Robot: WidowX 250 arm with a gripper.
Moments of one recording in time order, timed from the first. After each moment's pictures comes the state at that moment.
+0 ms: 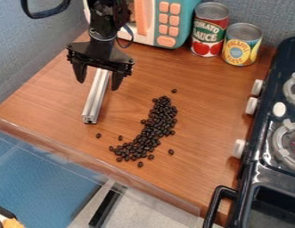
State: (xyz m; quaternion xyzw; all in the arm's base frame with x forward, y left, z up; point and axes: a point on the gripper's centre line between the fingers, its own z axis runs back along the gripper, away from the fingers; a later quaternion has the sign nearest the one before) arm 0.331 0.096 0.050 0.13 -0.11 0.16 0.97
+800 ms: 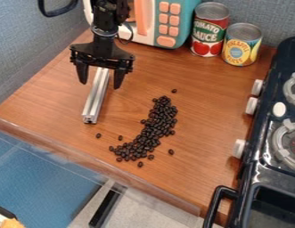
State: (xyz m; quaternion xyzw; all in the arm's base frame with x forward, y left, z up) arm 0.345 0.106 0.035 0.11 -0.06 0.21 0.97
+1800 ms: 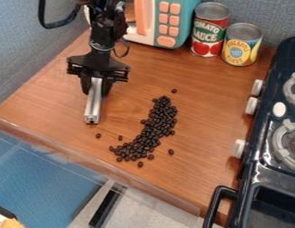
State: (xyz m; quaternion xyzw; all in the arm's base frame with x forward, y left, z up) arm 0.336 0.115 0.014 0.14 -0.06 0.24 0.96
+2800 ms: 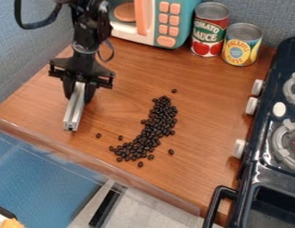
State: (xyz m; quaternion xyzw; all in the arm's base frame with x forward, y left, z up) arm 0.305 0.126 0.023 0.15 -0.04 0.21 0.96
